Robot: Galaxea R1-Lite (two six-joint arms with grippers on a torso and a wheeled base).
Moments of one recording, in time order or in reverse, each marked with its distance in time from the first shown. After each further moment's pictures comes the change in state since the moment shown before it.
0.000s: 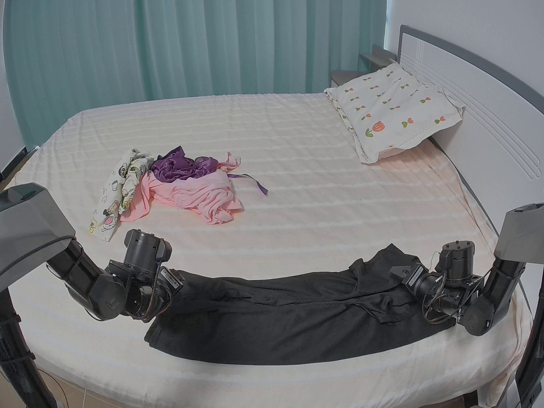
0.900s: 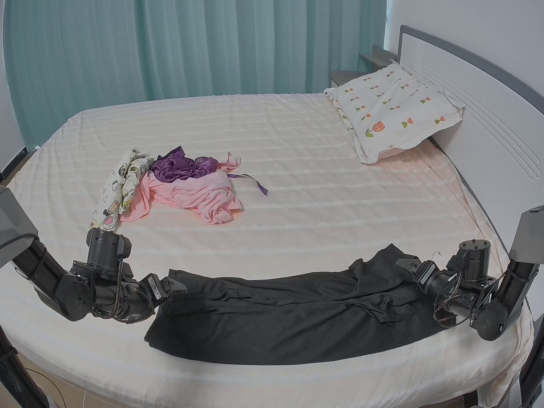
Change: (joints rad) left arm 0.141 -0.123 0.132 -0.041 -0.428 0.343; right arm -0.020 -0.087 0.102 -0.087 0.040 0.004
